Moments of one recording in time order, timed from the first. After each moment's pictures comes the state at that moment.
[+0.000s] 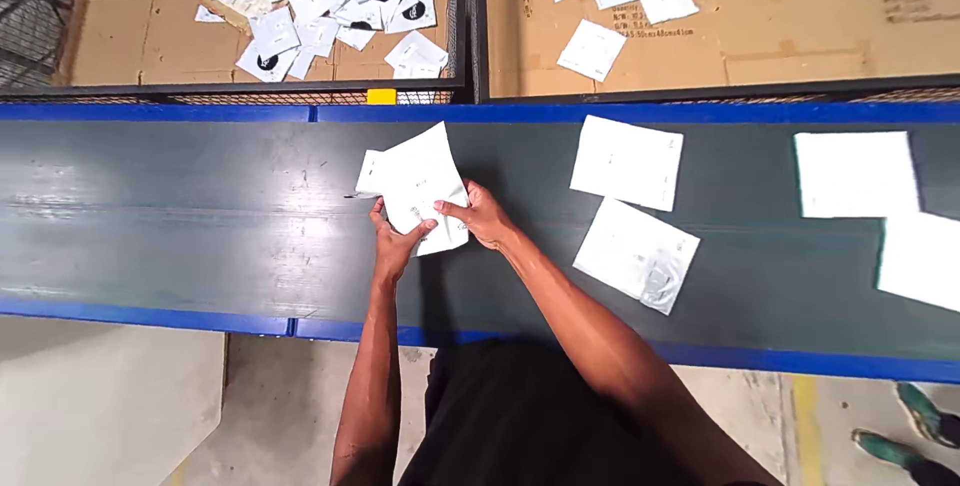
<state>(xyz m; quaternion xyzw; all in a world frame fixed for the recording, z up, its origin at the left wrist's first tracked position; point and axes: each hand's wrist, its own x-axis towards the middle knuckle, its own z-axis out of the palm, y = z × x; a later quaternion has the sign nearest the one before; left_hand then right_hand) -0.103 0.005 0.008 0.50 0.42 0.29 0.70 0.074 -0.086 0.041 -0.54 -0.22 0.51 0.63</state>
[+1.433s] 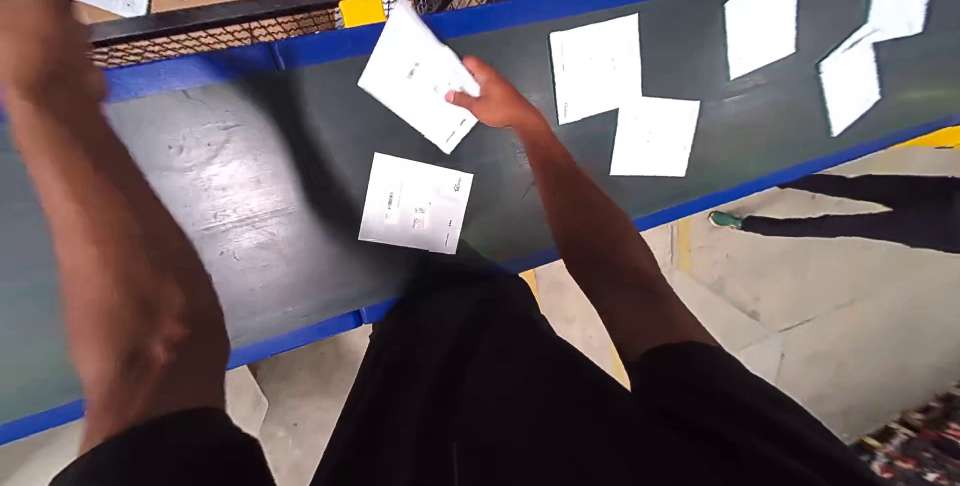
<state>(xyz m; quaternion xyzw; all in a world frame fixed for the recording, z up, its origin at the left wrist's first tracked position) -0.146 0.476 0.095 0.71 0.47 0.18 0.49 0.091 0.052 0.003 -0.82 -0.32 0.35 0.33</state>
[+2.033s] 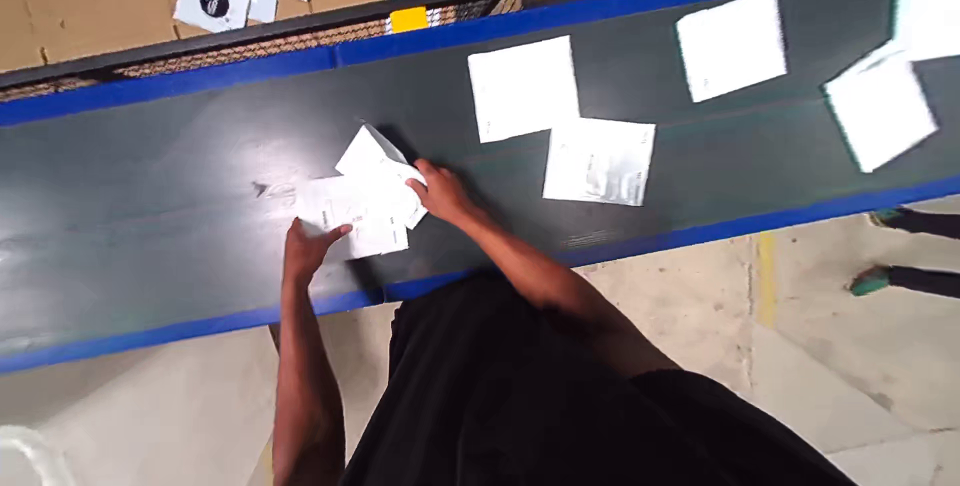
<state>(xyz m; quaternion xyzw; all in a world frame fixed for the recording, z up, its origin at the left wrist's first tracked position) -0.394 0.248 0.002 0.70 0.54 -0.06 0.46 -0.137 0.060 -0.023 -0.84 -0.34 0.34 0.26</state>
